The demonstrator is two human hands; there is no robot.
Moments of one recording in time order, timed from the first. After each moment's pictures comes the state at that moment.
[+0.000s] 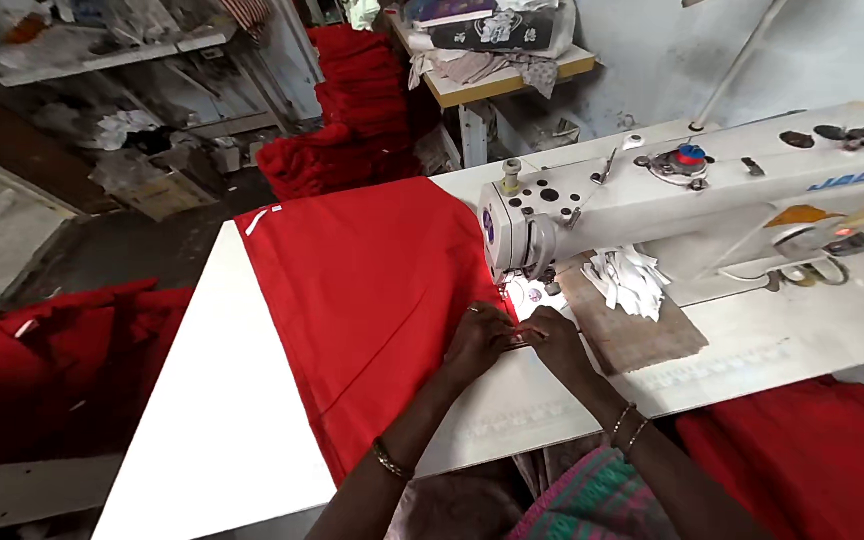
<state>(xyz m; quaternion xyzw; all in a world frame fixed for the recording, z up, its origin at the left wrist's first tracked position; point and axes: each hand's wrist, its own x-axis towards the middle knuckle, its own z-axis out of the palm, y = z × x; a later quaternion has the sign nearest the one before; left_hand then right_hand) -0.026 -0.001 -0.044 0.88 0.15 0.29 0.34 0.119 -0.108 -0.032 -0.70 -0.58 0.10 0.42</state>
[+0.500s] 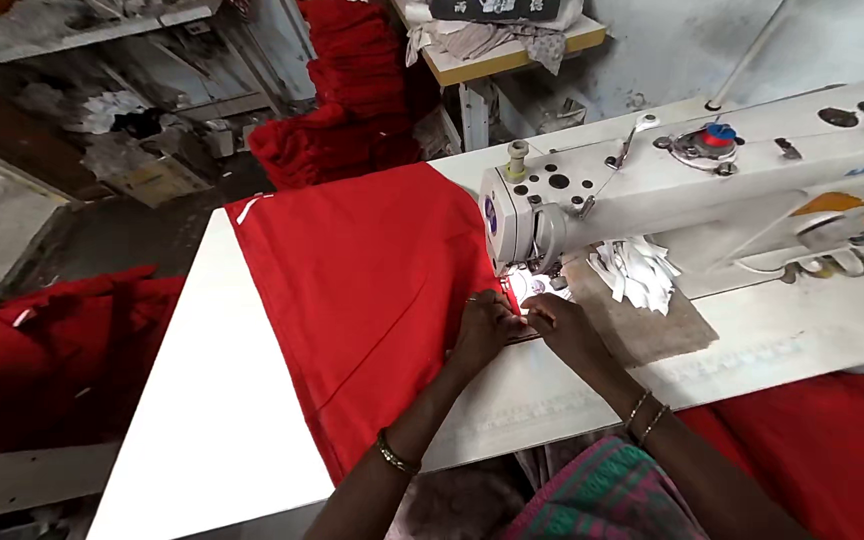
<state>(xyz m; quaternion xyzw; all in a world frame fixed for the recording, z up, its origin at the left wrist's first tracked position) -0.010 -0.007 -0.020 0.84 0.29 0.19 0.41 0.131 -0.107 -0.020 -0.70 -0.59 0.13 0.38</state>
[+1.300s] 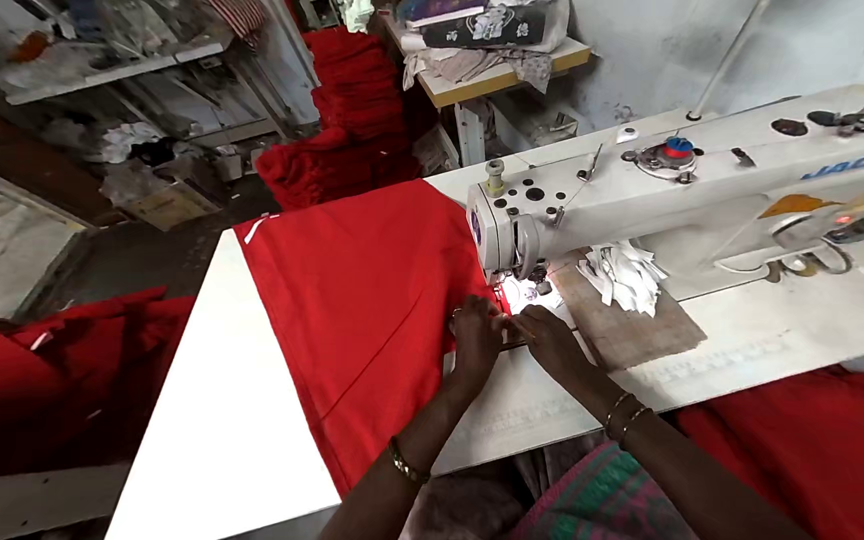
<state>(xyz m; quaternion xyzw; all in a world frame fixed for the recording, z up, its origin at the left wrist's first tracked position) 0.001 -0.024 -0.007 0.83 0.43 0.17 0.33 0.123 -0.105 -0.038 -0.67 -0.64 0.01 0.37</state>
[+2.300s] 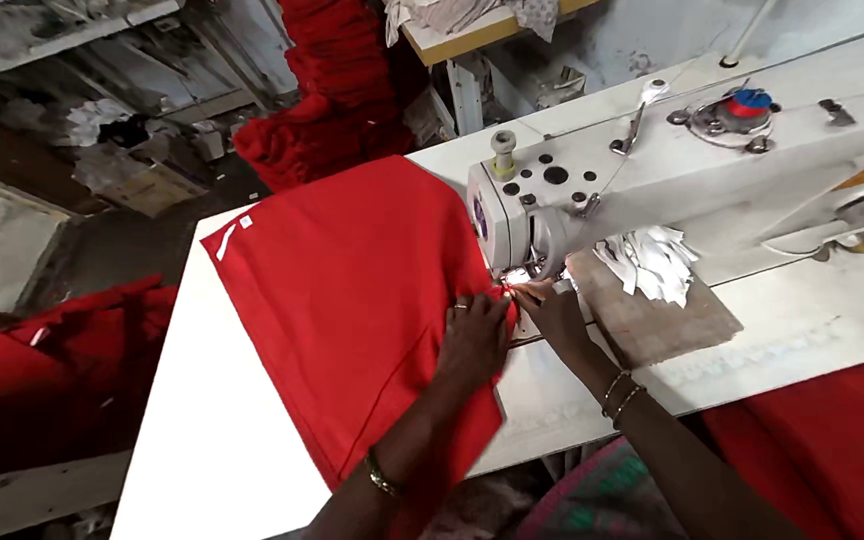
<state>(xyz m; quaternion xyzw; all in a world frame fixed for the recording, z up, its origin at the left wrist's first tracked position) -0.019 -0.008 -0.021 0.92 0.32 0.07 0.19 0.122 -0.081 -0.040 -0.74 -0.53 0.07 0.41</state>
